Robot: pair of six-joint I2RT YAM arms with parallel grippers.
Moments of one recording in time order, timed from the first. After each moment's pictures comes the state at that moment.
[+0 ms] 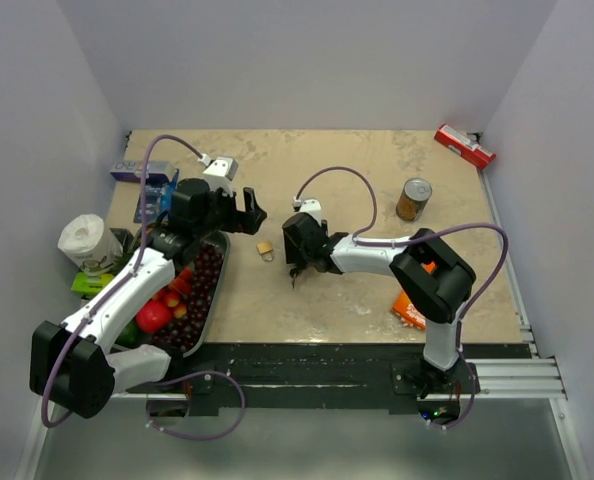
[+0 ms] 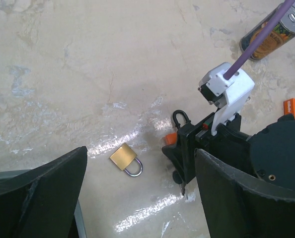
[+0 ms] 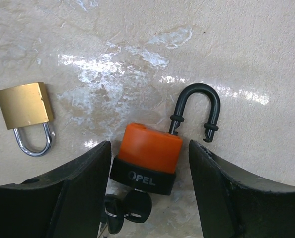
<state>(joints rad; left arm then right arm) -0.39 1.19 0.89 -0.13 0.15 -0.25 0.84 1.90 1.11 -0.07 0.40 0.55</state>
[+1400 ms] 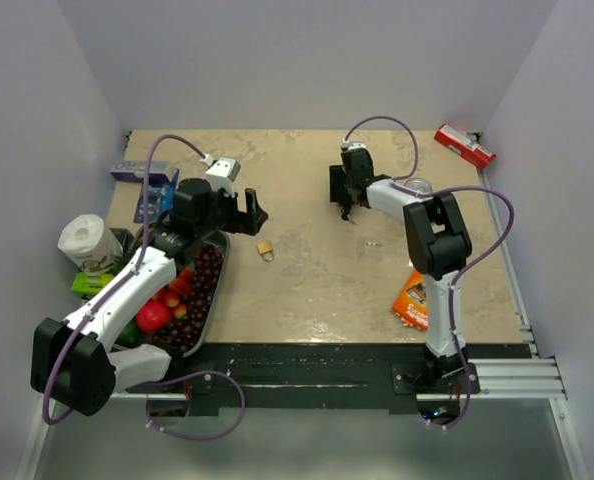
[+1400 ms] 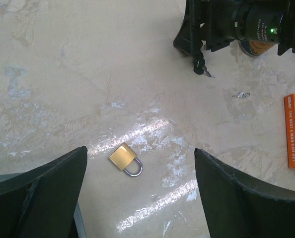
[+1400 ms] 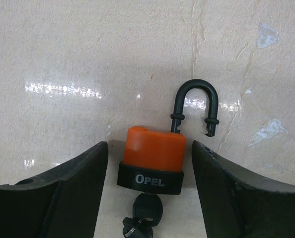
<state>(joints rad) -0.39 1.19 0.89 -0.12 0.16 -0.23 0.37 2.18 1.54 -0.14 0.19 0.23</state>
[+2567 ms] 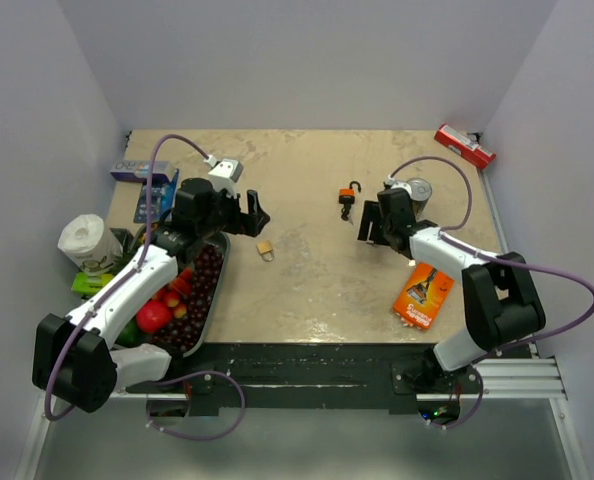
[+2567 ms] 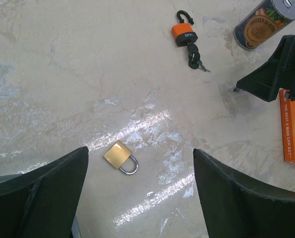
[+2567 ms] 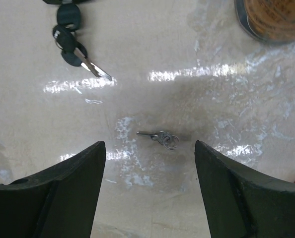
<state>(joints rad) -0.39 1.21 0.89 -0.12 0.19 -0.23 0.34 1.55 0.87 -0.15 0.20 0.43</state>
